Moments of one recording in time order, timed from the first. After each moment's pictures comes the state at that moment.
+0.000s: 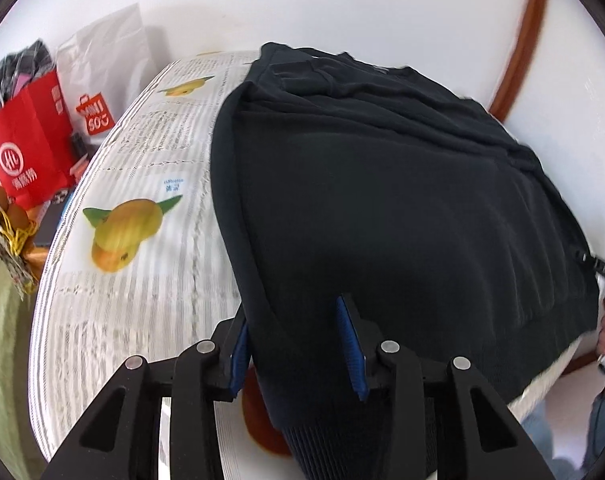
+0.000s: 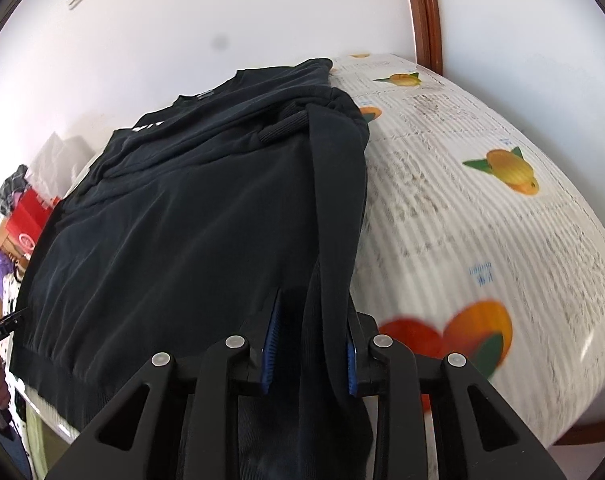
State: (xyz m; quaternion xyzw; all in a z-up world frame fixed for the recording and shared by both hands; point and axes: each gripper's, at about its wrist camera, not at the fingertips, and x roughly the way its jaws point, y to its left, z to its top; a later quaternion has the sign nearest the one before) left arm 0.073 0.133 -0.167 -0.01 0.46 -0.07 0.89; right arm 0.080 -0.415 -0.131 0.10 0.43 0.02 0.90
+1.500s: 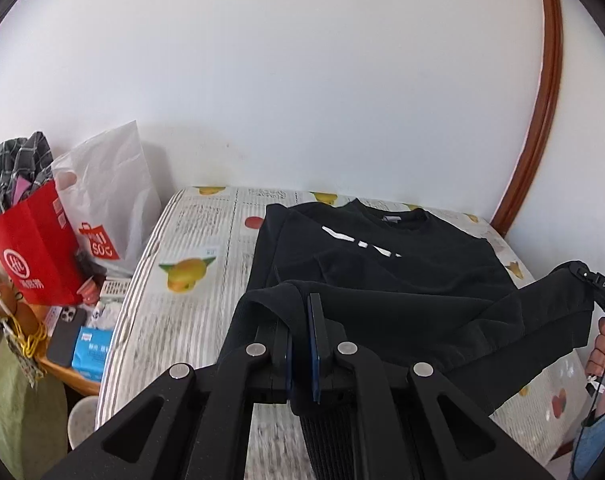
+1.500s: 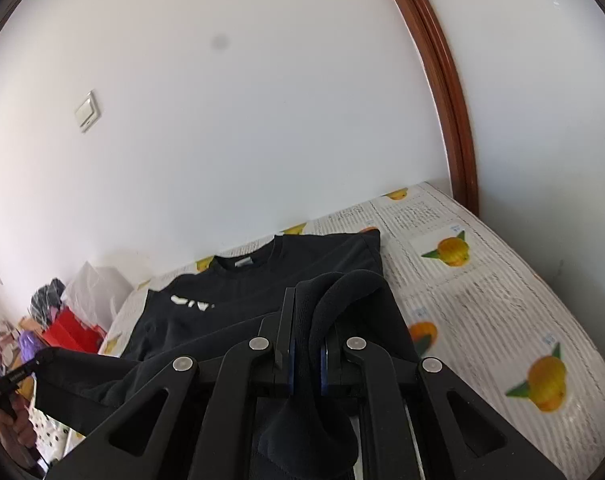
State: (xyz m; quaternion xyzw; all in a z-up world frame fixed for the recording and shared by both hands) left arm 0.206 0.139 -0.035 -0.05 0.33 -0.05 0.94; right arm 0.204 -0.422 0.002 0.18 0.27 0.05 0.95
